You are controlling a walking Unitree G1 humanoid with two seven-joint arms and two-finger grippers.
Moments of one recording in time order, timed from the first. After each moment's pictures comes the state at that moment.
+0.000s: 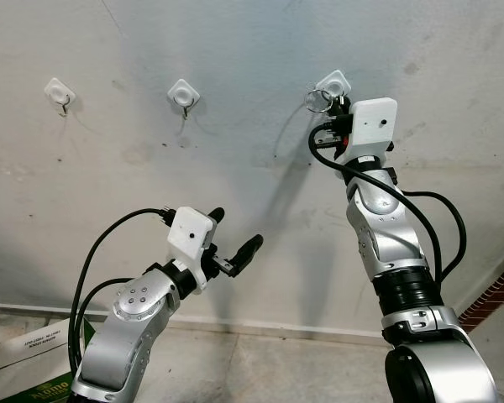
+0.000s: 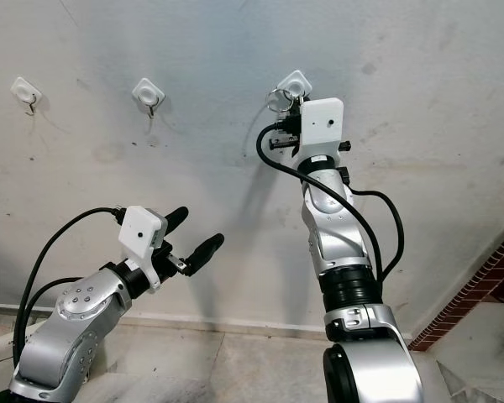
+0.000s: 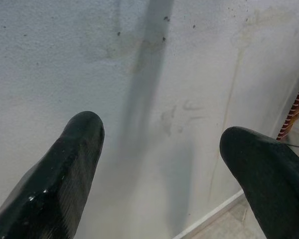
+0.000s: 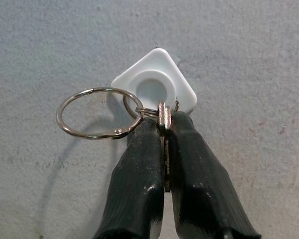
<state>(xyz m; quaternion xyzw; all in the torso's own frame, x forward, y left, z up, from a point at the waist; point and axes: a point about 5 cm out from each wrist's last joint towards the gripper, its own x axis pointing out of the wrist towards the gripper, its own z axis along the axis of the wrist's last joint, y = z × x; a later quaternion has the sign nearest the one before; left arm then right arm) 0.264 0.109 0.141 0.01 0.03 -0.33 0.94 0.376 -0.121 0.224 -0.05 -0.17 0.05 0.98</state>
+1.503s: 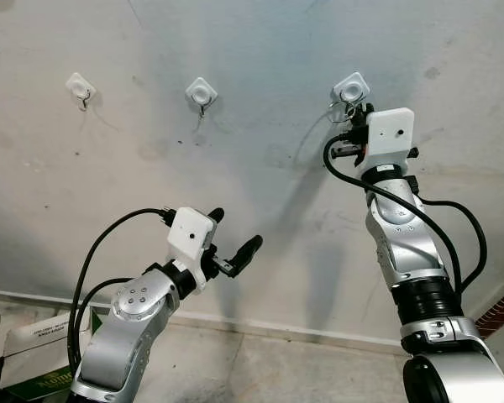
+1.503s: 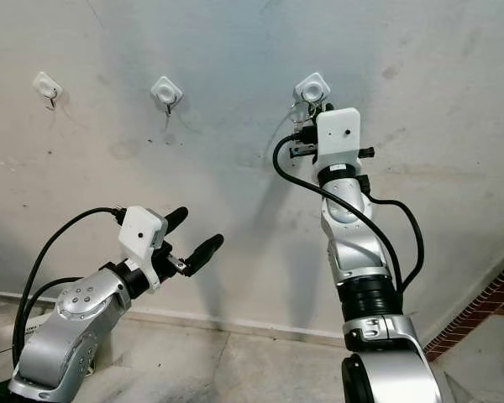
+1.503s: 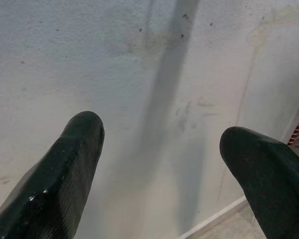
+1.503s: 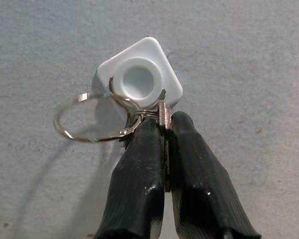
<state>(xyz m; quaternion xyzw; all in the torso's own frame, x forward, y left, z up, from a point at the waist) 0.264 0.109 0.140 0.02 0.03 -0.32 0.95 0.370 -0.155 0.217 -0.11 -0.17 -0.01 0.98</state>
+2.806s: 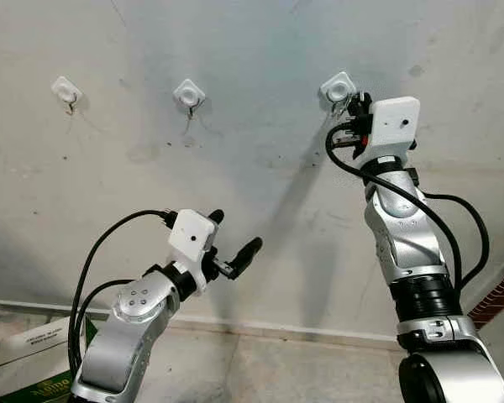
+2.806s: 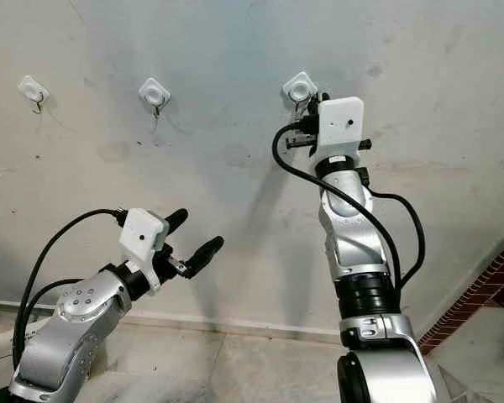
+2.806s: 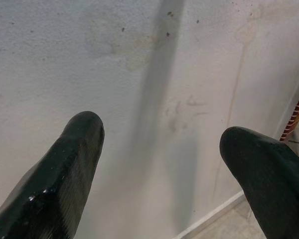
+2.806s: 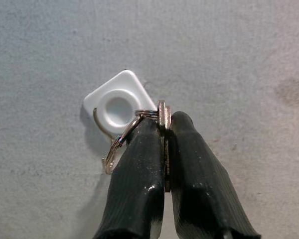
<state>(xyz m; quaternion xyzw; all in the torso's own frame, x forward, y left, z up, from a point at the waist) 0.263 0.108 0.138 0.02 0.03 -0.32 0.95 0.368 -0.146 0.233 -0.07 -0.18 0.02 0.98</state>
